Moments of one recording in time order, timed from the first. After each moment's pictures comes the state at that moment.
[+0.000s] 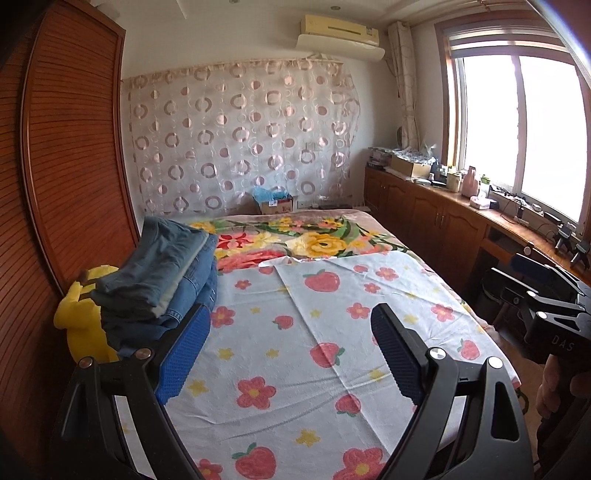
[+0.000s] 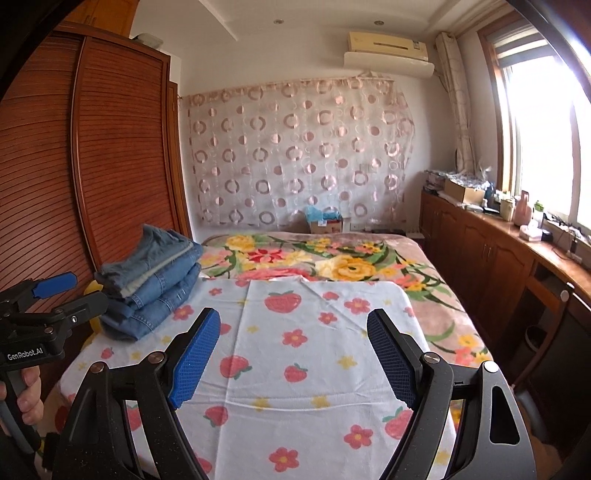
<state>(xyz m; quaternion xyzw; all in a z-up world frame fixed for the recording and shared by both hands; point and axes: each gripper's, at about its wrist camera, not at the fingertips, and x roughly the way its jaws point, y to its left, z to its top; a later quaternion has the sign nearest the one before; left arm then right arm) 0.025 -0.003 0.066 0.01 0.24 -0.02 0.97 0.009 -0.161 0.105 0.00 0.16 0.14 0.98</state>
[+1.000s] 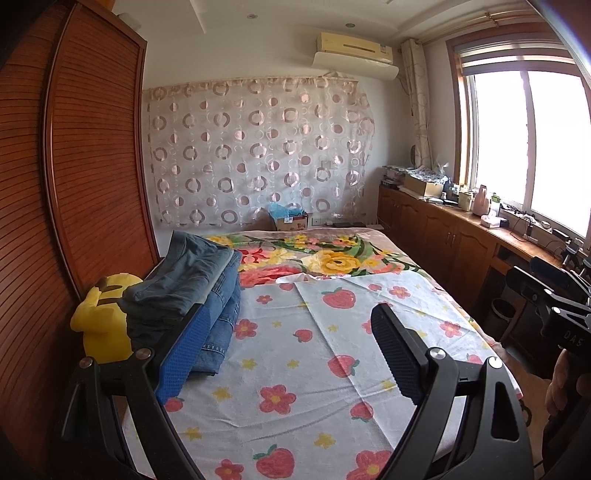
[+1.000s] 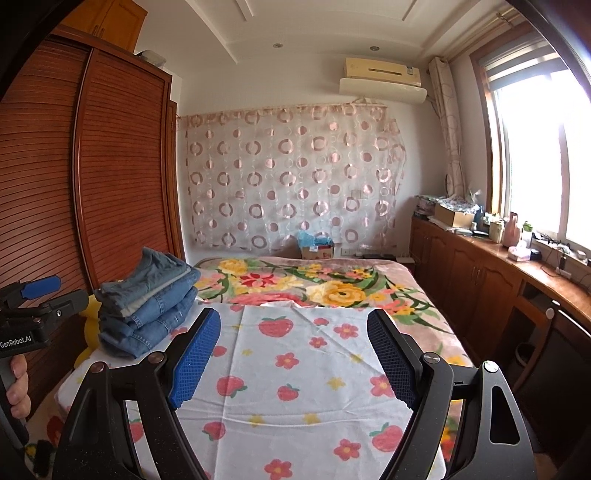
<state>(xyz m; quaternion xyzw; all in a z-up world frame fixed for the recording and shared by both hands) 0.005 0.017 0.081 0.00 0.21 0.01 0.98 0.017 -0.177 0.089 0.00 0.12 0.13 0.98</state>
